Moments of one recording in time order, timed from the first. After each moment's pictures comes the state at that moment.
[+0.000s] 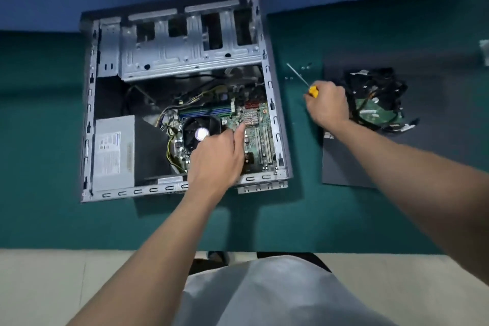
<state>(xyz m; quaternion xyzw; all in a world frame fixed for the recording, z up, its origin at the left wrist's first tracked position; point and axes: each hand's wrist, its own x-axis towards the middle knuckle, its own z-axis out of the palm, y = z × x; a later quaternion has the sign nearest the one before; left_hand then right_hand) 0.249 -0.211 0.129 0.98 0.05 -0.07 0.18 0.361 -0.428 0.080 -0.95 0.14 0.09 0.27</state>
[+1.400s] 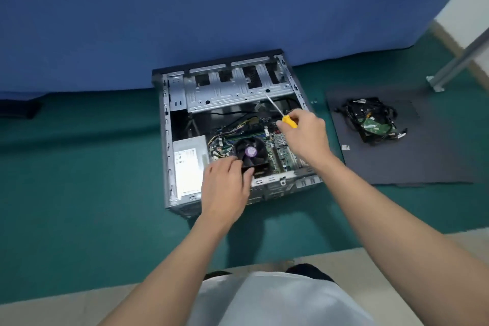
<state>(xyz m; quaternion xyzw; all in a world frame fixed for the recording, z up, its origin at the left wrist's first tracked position) 0.188 -0.087 0.141 0.98 -0.09 0.04 0.15 0.259 -0.268 0.183 -0.93 0.13 -0.03 0.35</state>
